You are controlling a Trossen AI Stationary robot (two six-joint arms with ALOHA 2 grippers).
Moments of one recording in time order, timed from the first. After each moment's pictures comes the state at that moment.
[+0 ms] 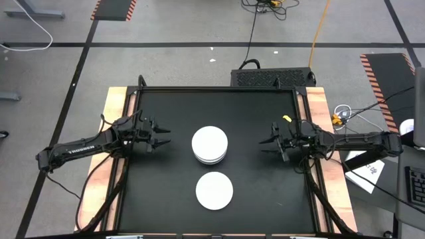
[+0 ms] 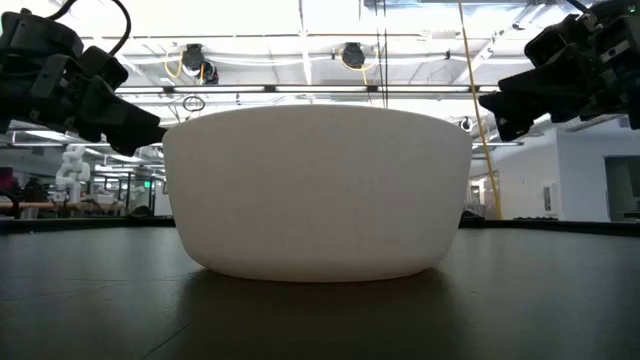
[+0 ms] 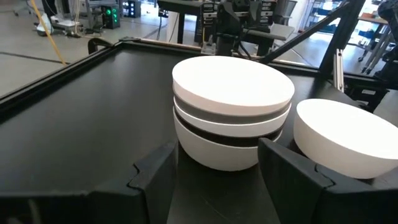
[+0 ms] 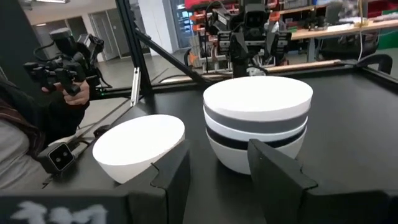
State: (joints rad) left arm 0.39 0.26 0.01 0.07 0.37 -0.06; right arm -0.15 0.47 0.01 0.40 -0.35 0.14
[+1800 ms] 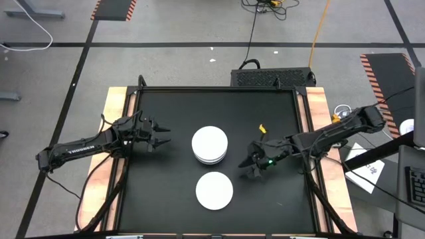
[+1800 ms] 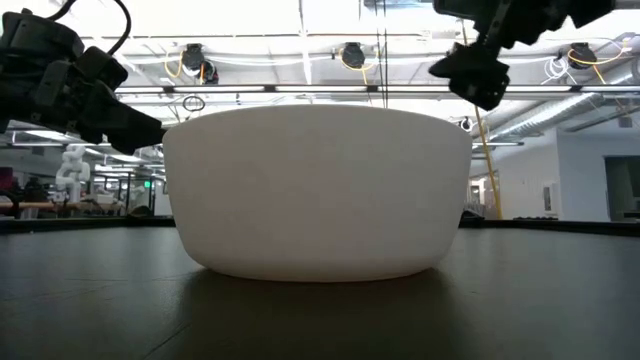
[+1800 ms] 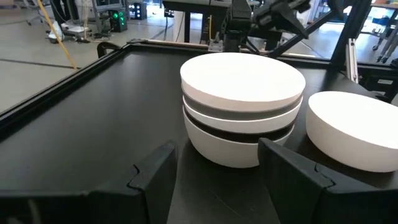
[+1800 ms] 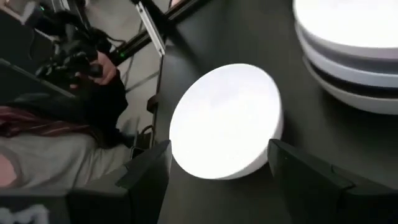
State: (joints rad) left arm 0.39 0.26 0.01 0.06 0.33 0.00; right arm 0.28 1.22 0.66 0.07 -0.11 0.70
